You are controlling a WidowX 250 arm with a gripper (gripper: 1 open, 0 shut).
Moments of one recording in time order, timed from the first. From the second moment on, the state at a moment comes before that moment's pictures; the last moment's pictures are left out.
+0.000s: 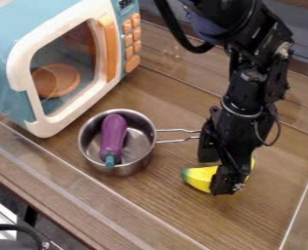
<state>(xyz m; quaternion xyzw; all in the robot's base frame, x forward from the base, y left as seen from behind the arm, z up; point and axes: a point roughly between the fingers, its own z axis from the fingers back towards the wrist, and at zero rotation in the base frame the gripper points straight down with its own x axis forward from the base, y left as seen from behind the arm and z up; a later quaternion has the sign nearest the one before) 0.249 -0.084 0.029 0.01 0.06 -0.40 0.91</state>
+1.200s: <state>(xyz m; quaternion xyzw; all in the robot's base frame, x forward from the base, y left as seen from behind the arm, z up) 0.251 -0.085 0.019 0.00 0.06 -0.40 0.92</state>
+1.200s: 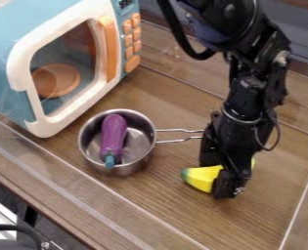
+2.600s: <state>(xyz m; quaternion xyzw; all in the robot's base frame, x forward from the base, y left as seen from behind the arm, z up) 0.240 -0.067 0.099 0.03 0.02 -0.33 0.94</state>
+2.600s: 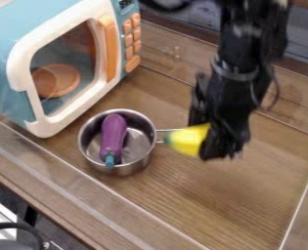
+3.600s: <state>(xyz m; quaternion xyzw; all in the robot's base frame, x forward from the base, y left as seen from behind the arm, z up) 0.205 0.023 0.141 0.07 0.00 -0.21 0.98</state>
